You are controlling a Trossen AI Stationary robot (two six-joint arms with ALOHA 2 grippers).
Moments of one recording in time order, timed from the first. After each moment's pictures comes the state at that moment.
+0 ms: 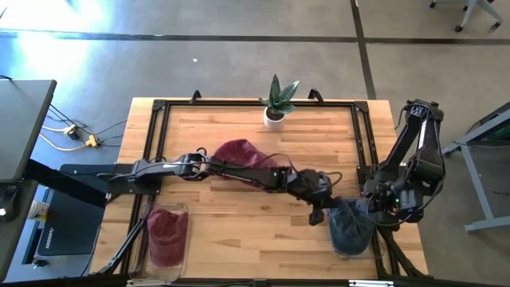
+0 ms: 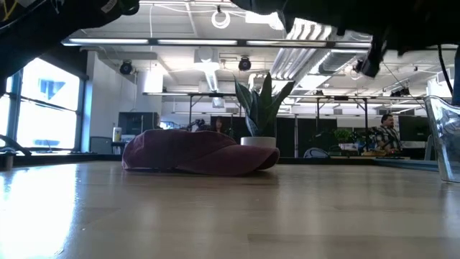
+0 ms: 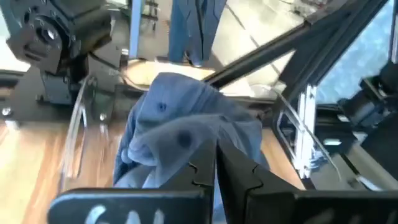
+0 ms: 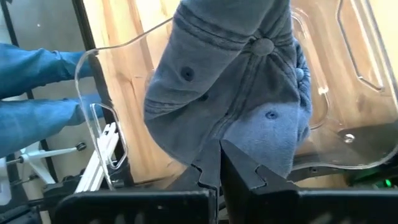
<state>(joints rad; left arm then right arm) -0.14 2.53 2.32 -0.10 0.14 -0.23 1.18 0.84 0.89 -1.23 0.19 1.48</state>
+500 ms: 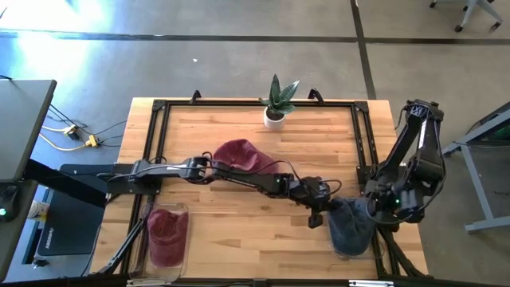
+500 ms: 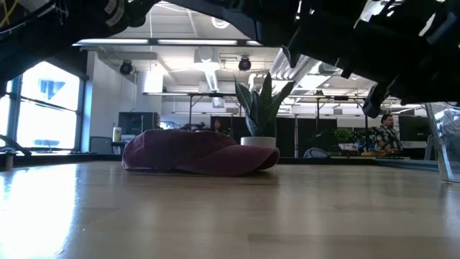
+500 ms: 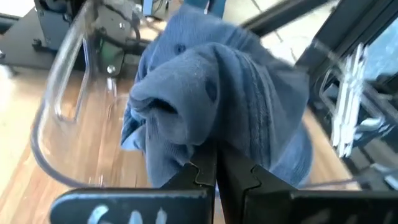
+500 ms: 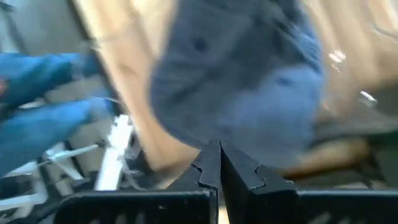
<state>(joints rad) -0.15 2.61 2.31 -0.06 0.10 -0.24 1.19 0.84 0.89 -1.21 0.12 1.62</state>
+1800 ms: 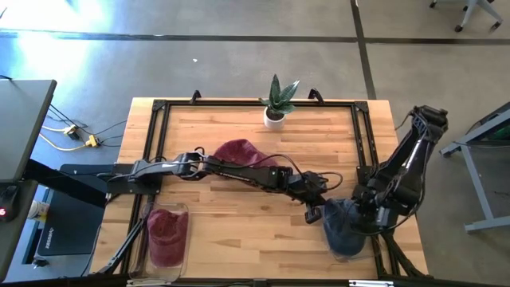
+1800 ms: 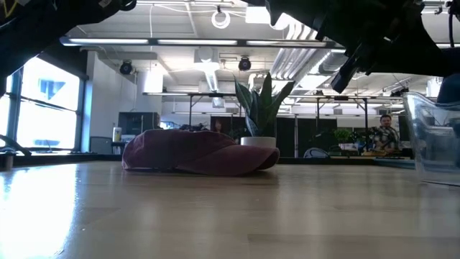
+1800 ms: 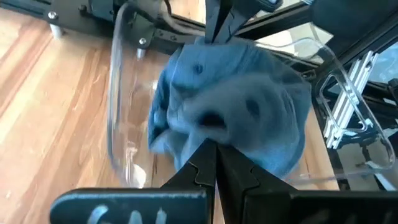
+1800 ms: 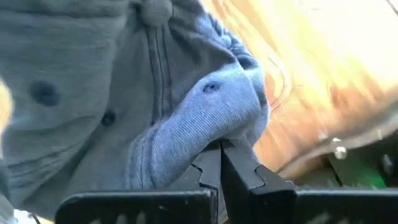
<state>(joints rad) -0.15 2.48 2.31 -0.35 0.04 -0.37 1.09 1.04 0.71 -1.12 0.23 1.63</state>
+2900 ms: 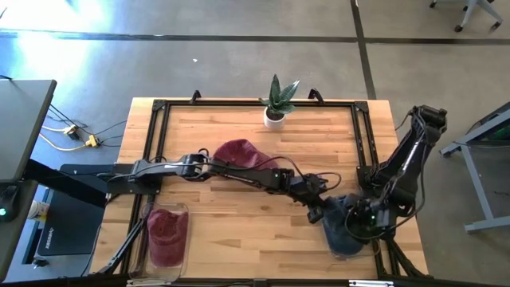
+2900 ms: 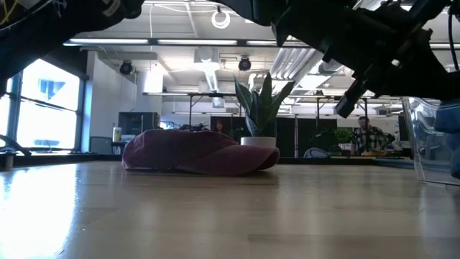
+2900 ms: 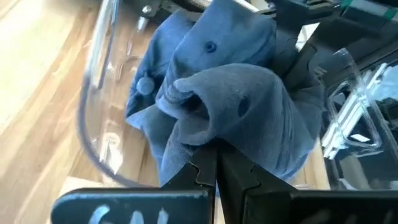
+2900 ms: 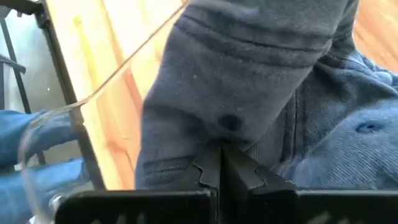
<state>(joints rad) -0.14 2.55 2.31 -0.30 0.09 -0.52 1.10 1.03 0.61 -0.71 0.34 1.56</state>
